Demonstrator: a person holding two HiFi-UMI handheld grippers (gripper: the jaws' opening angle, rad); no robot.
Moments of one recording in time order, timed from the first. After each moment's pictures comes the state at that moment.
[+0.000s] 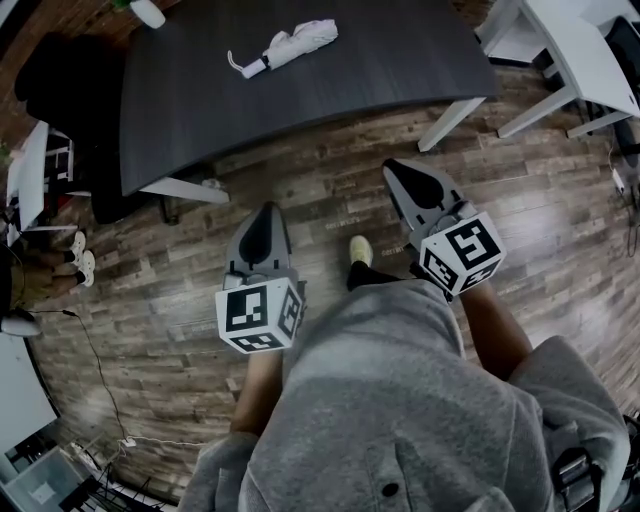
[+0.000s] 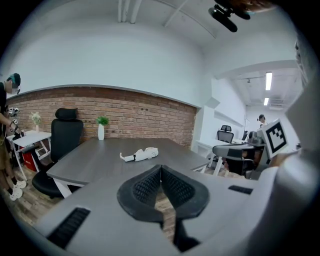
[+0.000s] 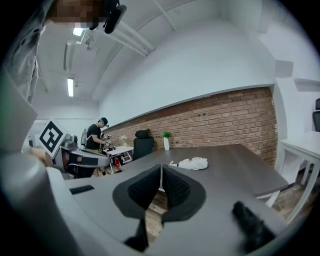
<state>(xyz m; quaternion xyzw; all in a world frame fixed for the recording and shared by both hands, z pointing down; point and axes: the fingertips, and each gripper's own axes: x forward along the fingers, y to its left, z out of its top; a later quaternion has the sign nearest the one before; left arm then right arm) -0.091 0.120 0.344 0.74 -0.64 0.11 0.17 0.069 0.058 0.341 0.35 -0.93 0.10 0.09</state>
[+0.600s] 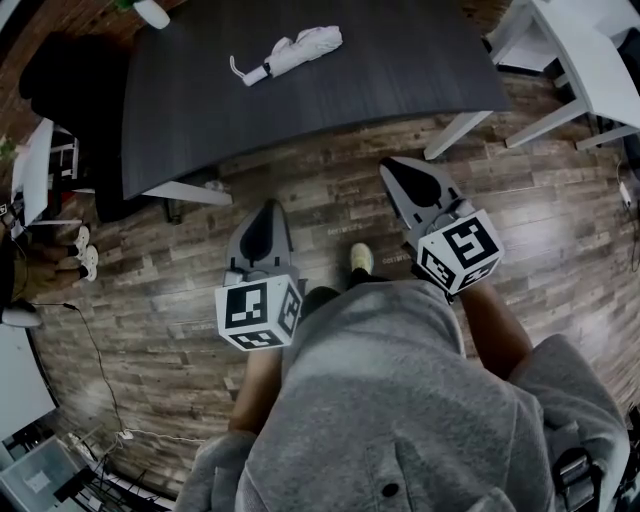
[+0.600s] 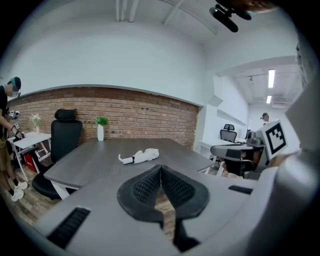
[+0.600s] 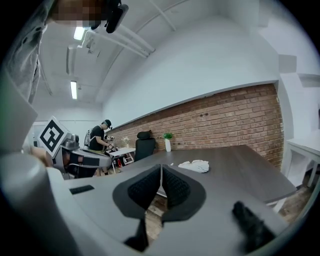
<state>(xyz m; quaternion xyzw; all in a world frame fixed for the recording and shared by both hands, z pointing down) -0.079 0.080 0.345 0.73 -0.65 0.12 0.17 0.070 0.016 0.345 0.32 -0.94 0.10 0.08</state>
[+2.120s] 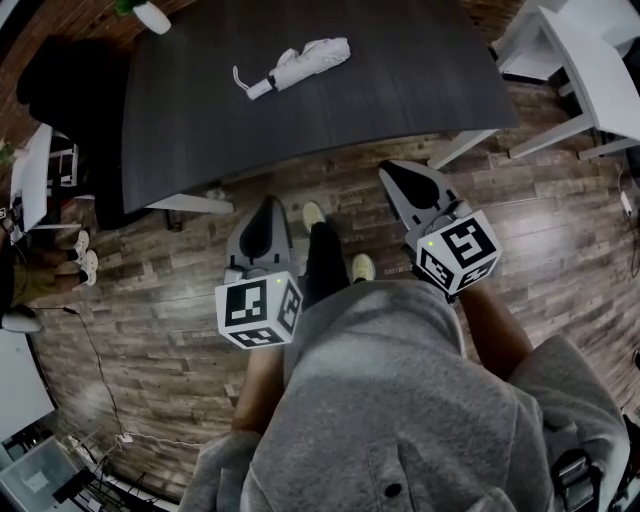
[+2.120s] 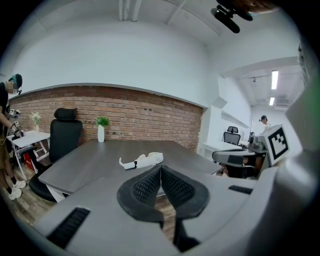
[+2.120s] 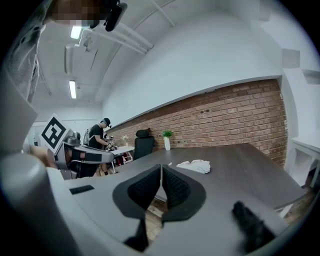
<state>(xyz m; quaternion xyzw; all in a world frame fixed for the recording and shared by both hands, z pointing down) -0.100 0.024 0.350 0.72 -0.66 0.11 0.17 0.050 -0.034 0.359 0.31 -0.94 0.11 0.09</state>
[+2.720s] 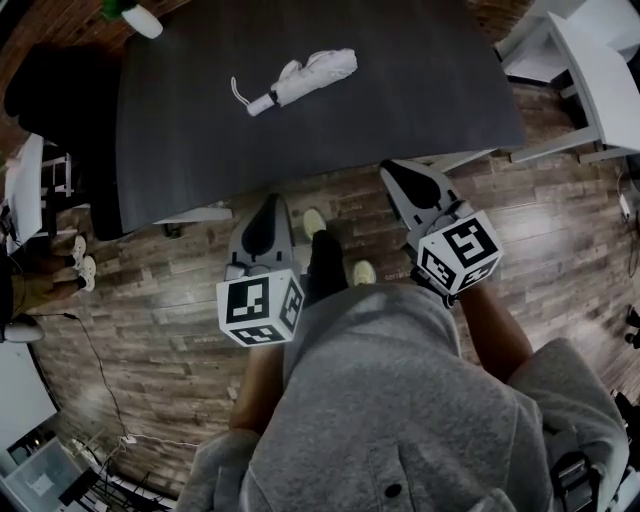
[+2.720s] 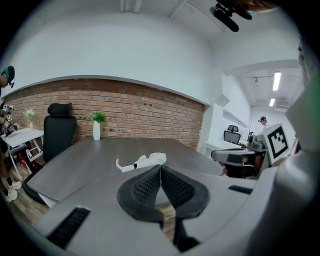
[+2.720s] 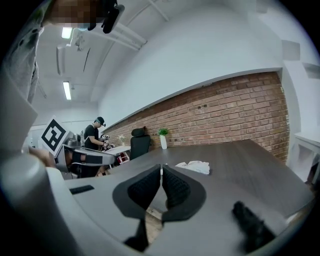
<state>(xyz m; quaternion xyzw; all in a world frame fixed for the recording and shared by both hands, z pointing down) -0.120 -0.050 0.362 0.73 -0.65 0.12 0.19 0.027 -0.105 0.369 0.32 -0.93 0.13 0.10</state>
